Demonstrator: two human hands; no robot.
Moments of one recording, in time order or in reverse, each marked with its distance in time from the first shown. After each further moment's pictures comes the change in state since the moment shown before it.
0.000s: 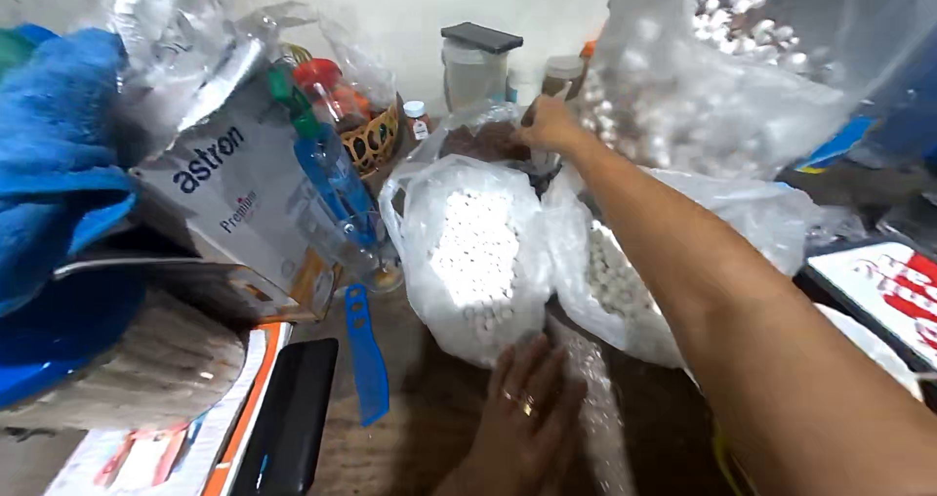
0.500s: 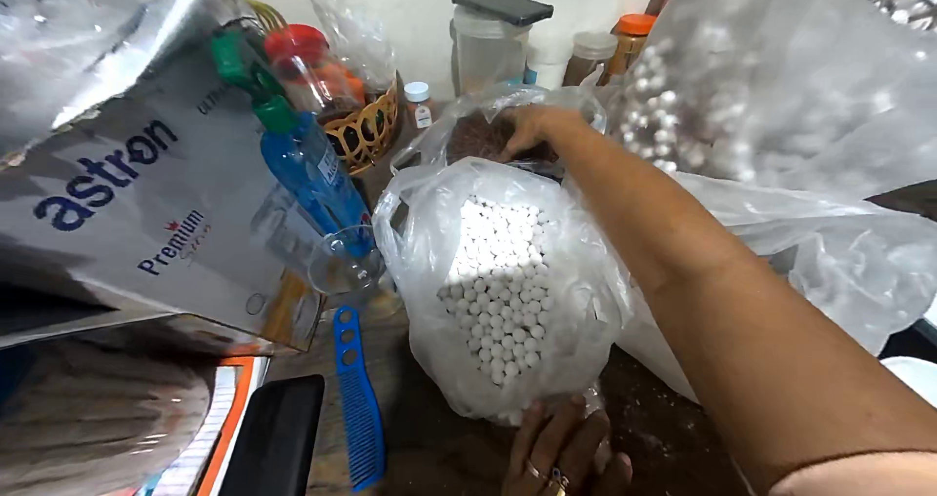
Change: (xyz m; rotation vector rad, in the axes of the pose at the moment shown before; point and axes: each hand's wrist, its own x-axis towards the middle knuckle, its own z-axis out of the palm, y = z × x) left_hand 0.001 0.008 -0.002 -0.102 -0.068 -0.155; right_hand 0.087 0.000 0.053 -0.301 -0.403 -0.055
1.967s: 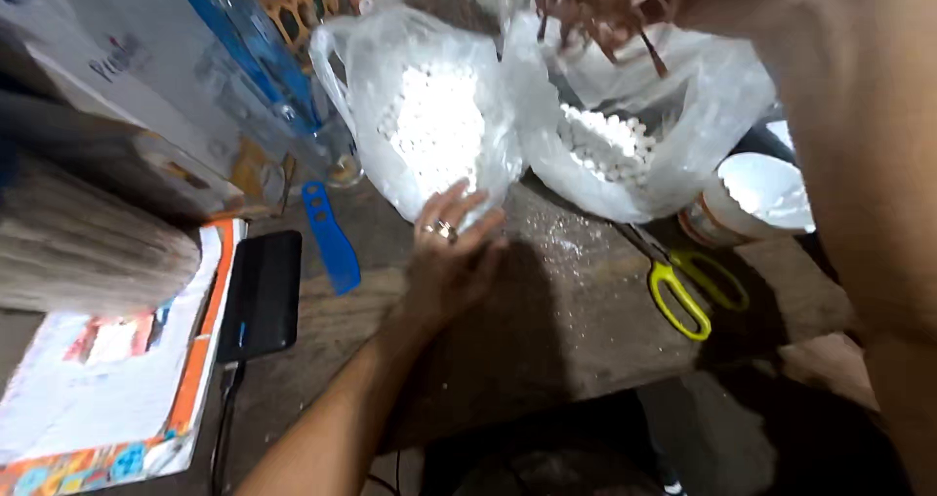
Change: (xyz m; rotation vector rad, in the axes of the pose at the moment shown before) left_hand 0.006 -0.034 -0.020 0.058 0.143 0.119; right_hand -0.301 0.006 -0.022 1.141 0.213 -0.362
